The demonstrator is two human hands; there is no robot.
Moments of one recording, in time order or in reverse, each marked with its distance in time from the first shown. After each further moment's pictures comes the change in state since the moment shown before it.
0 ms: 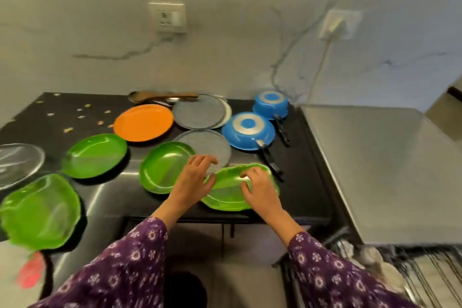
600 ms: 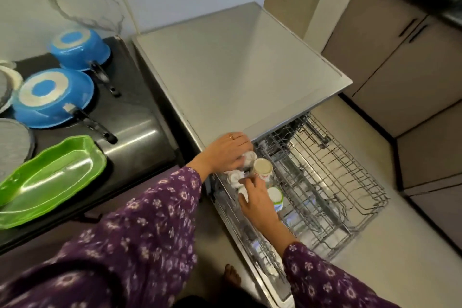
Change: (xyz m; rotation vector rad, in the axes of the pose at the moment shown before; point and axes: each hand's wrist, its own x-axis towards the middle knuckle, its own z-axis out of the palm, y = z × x) left_hand 0.058 0.344 0.325 -0.120 -0.606 0.917; right_hand -0.302 0.240 -0.122 -0.154 0.071 0.615
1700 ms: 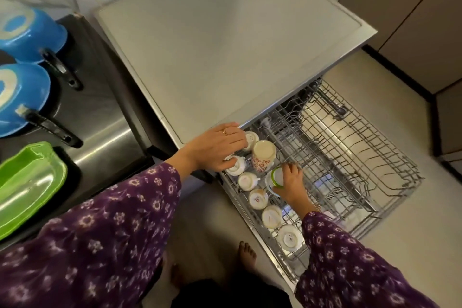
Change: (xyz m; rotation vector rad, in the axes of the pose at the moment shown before) left_hand 0.022 -0.013 0.034 0.111 -0.150 0.175; right_hand 0.022 0.173 0.041 -0.115 -0.356 0.419
